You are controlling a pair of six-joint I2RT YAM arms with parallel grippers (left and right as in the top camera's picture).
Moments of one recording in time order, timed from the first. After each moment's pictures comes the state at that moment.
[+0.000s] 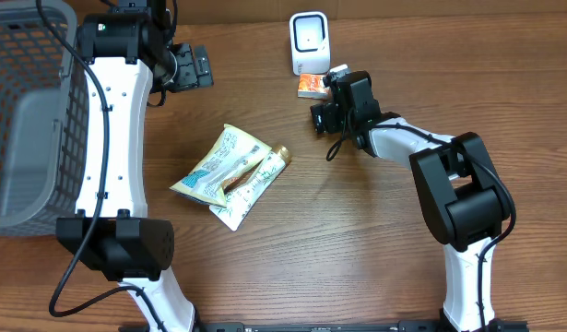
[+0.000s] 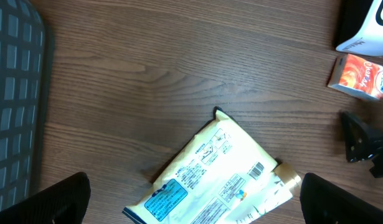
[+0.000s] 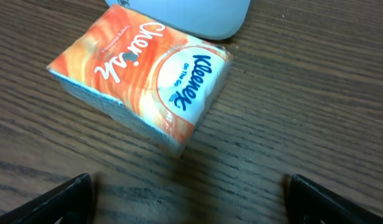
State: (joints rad) left arm -0.02 1.97 2.20 -1.42 -0.05 -0.26; right arm 0.38 2.22 1.36 0.06 0.01 0.03
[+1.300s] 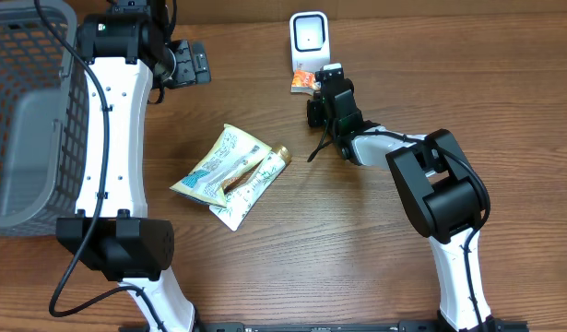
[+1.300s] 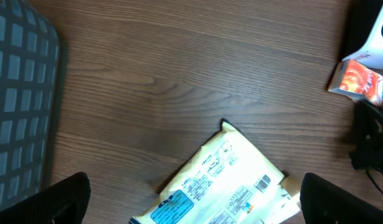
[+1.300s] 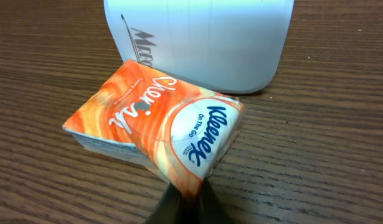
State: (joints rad) left arm -0.02 1.97 2.20 -1.38 -0.09 -0.25; right arm 0.44 2.32 1.37 0.35 0.10 0.23
